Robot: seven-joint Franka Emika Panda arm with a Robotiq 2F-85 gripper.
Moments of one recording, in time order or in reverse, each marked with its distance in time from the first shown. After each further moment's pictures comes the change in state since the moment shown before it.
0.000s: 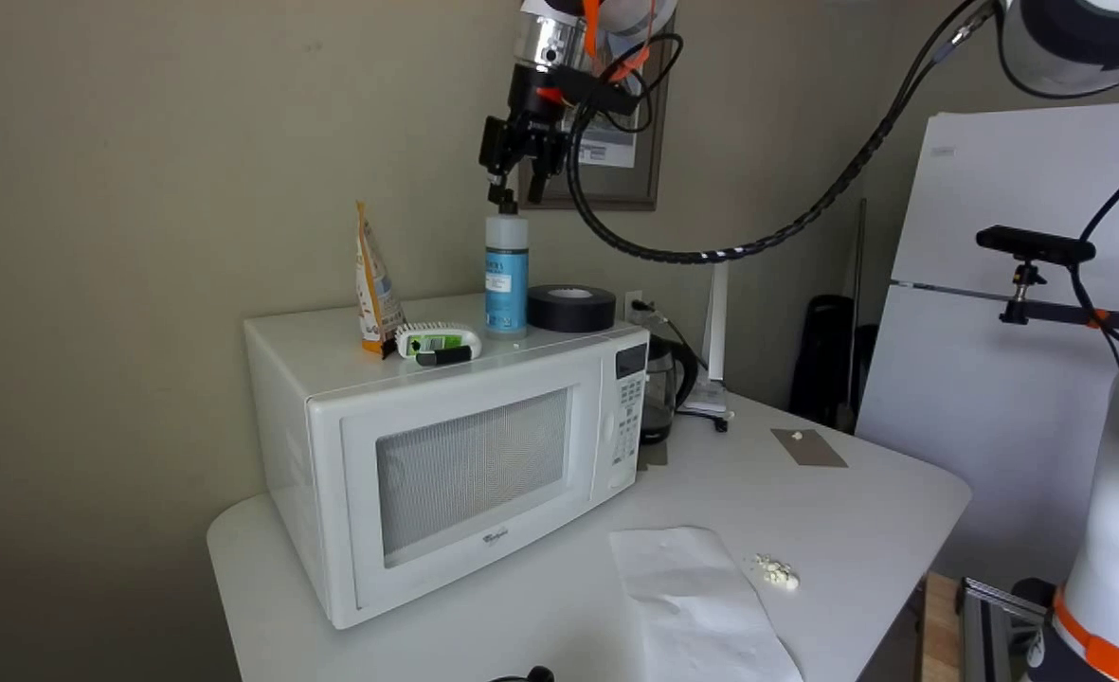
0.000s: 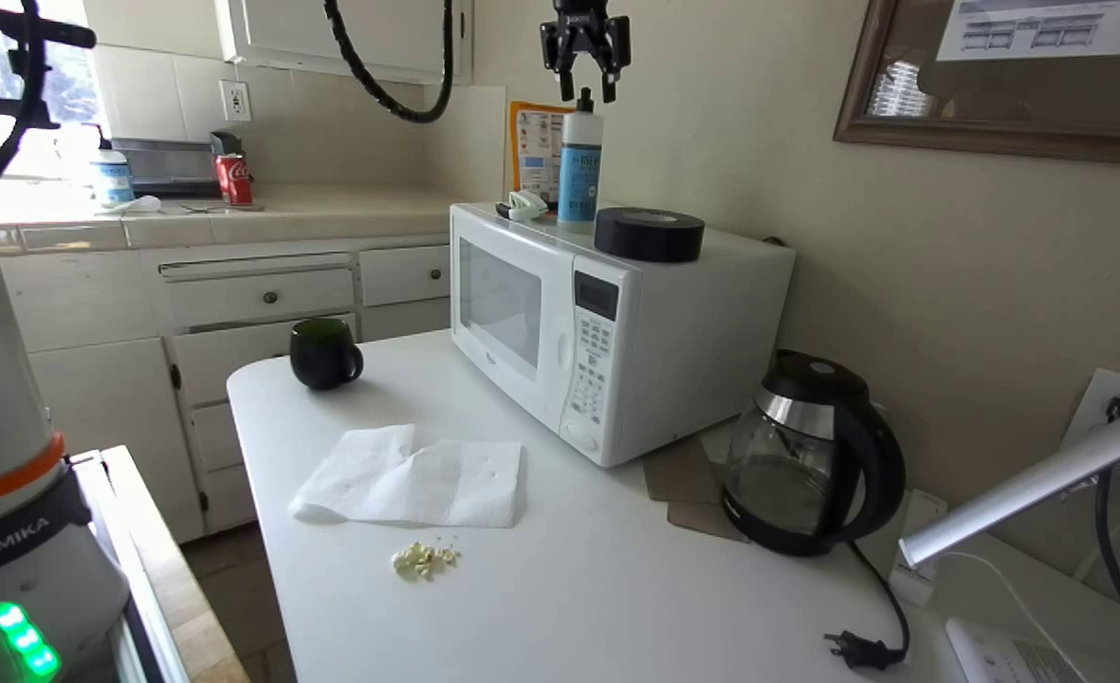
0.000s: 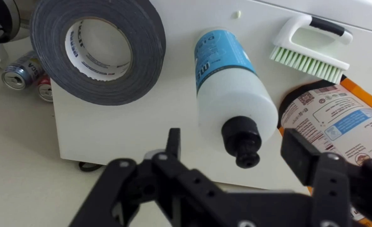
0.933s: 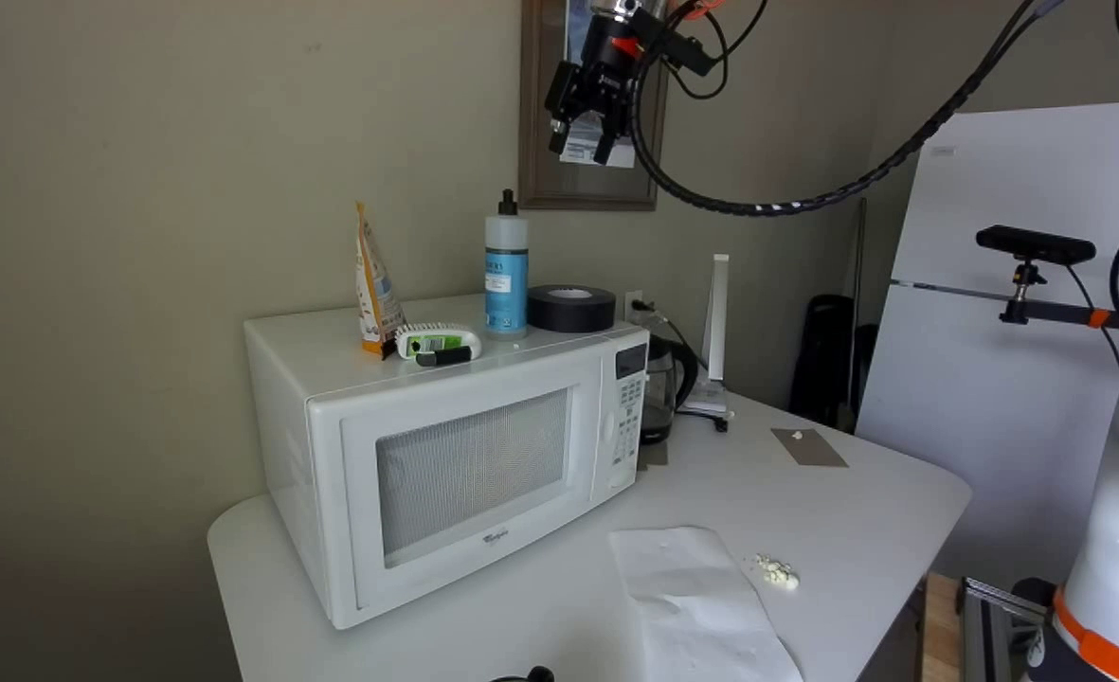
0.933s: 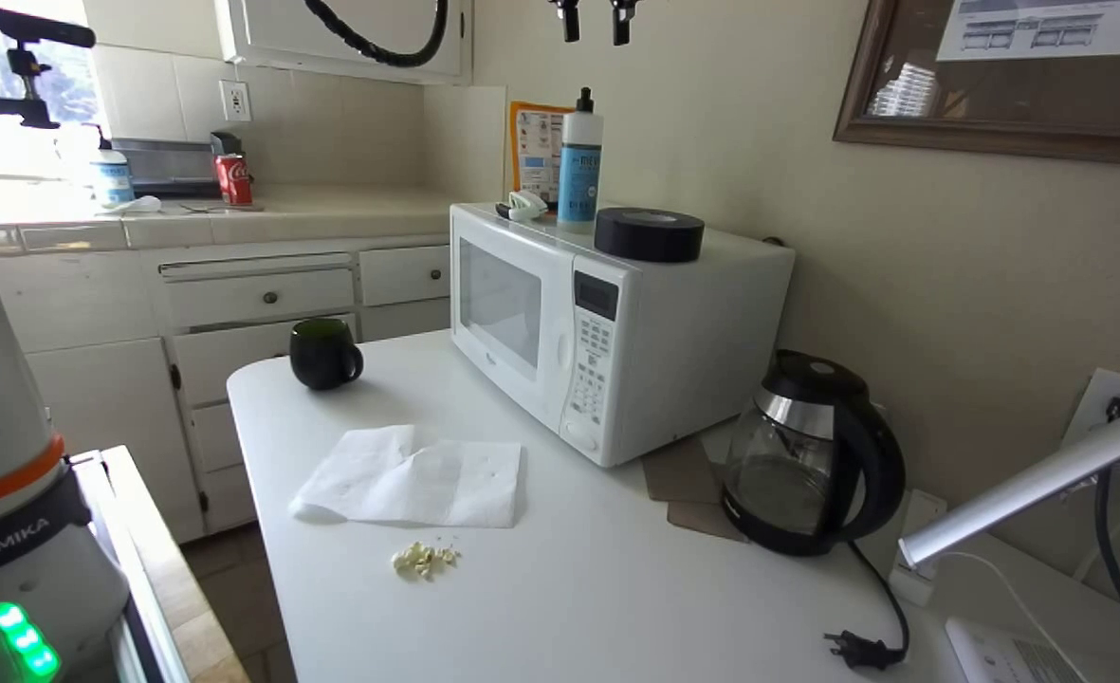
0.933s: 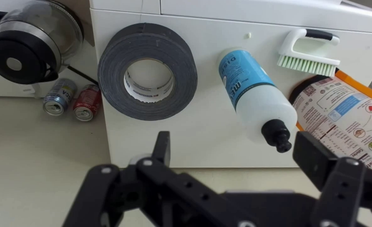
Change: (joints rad) arm -0.075 -0.198 -0.050 -0.112 0.095 -0.065 -0.001
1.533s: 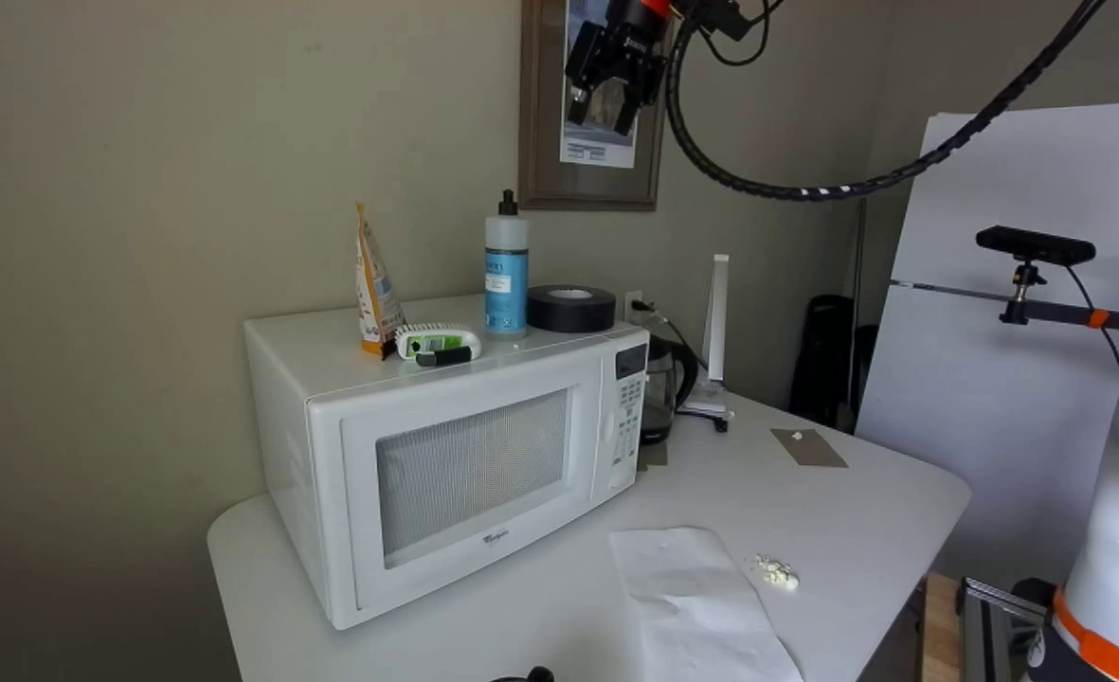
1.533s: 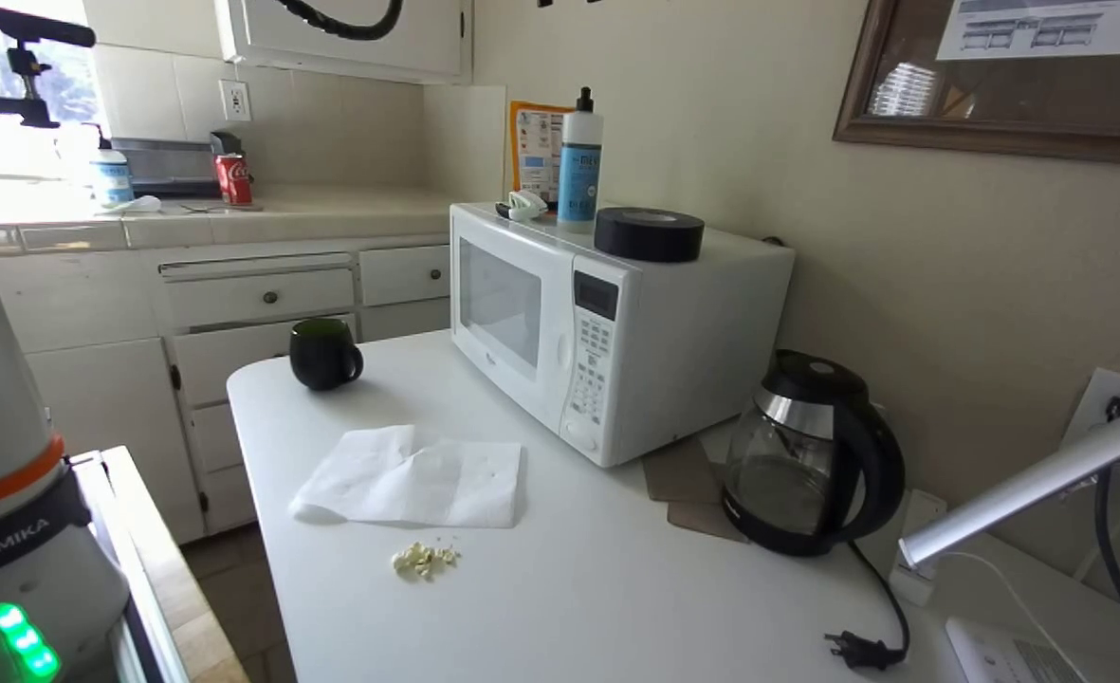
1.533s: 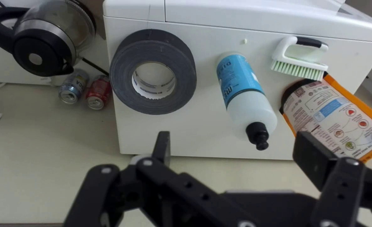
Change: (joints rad) arm 0.002 -0.149 0.037 -0.109 -0.061 0.021 0.035
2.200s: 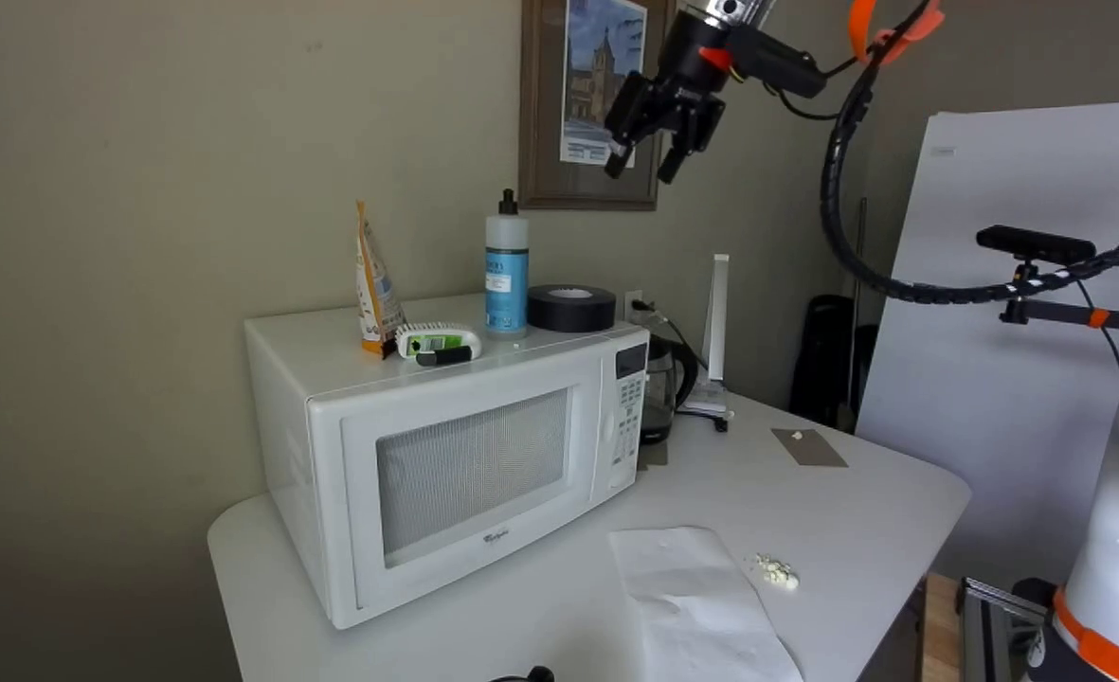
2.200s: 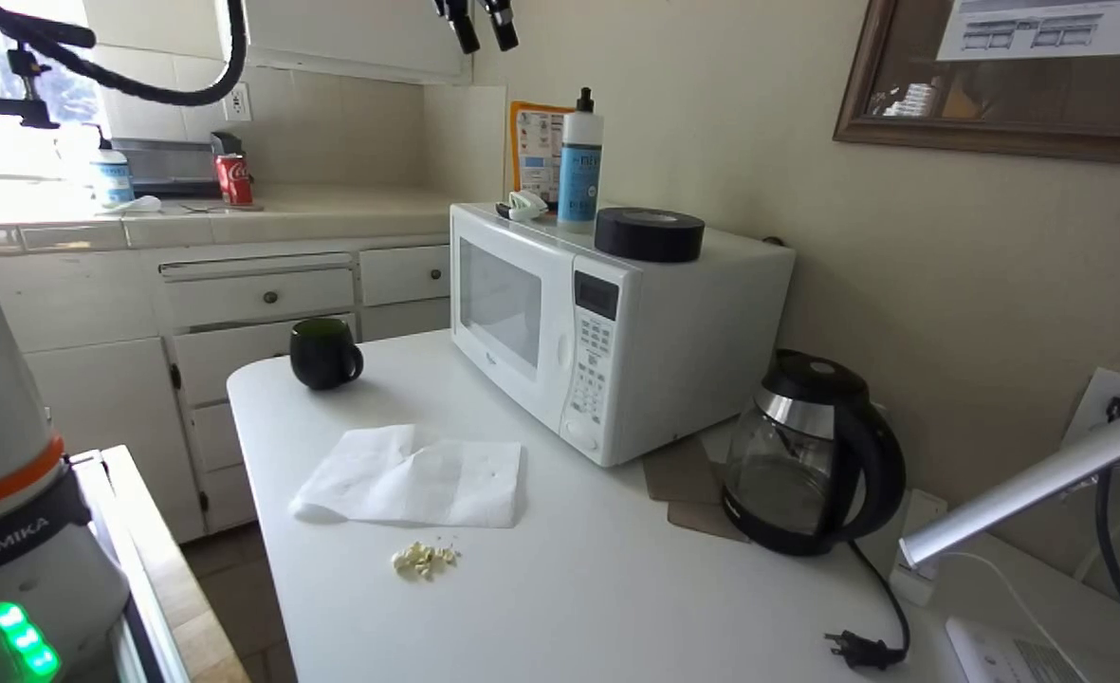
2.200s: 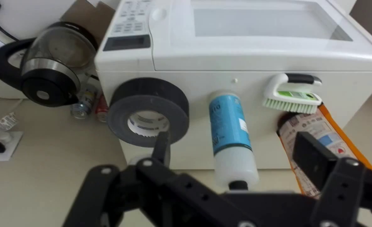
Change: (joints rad) arm -0.018 -0.387 0.123 -0.566 -0.065 0.296 0.207
